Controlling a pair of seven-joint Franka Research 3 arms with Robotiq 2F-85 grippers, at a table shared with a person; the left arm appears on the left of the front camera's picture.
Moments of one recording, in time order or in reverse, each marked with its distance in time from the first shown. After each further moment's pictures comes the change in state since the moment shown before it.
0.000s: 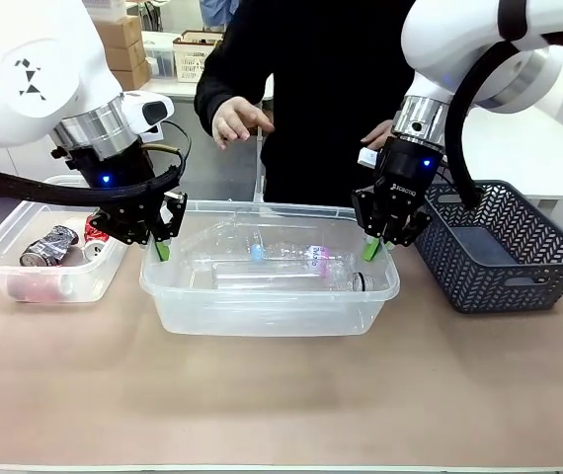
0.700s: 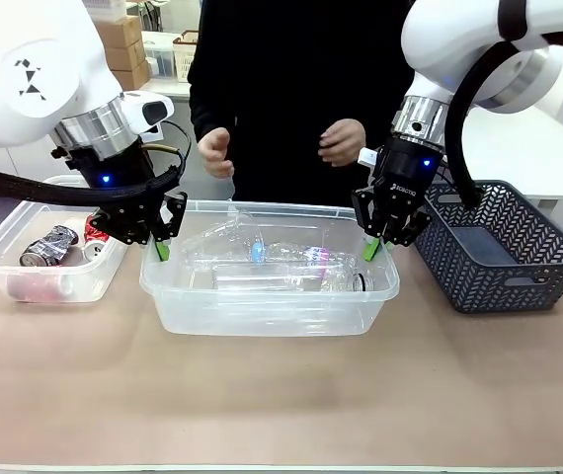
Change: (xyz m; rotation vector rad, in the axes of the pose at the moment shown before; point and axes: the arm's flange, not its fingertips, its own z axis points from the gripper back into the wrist) left arm 0.000 0.000 0.000 0.000 0.000 0.000; right arm 0.000 0.000 0.000 0.000 0.000 0.000
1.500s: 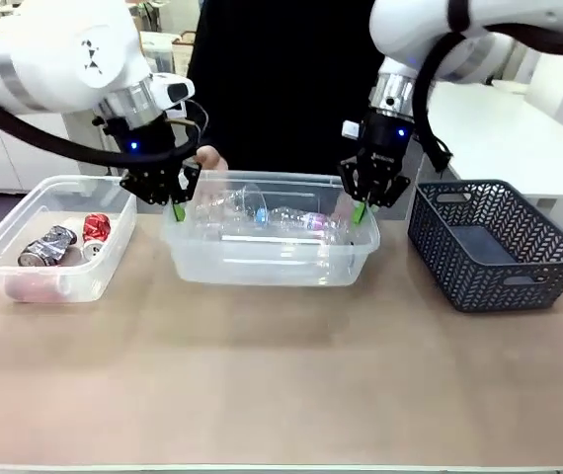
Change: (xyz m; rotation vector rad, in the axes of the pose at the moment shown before) left arm 0.131 0.001 -0.030 -0.001 0.017 -0.115; right arm 0.106 0.011 0.036 -0.088 -0.041 0.045
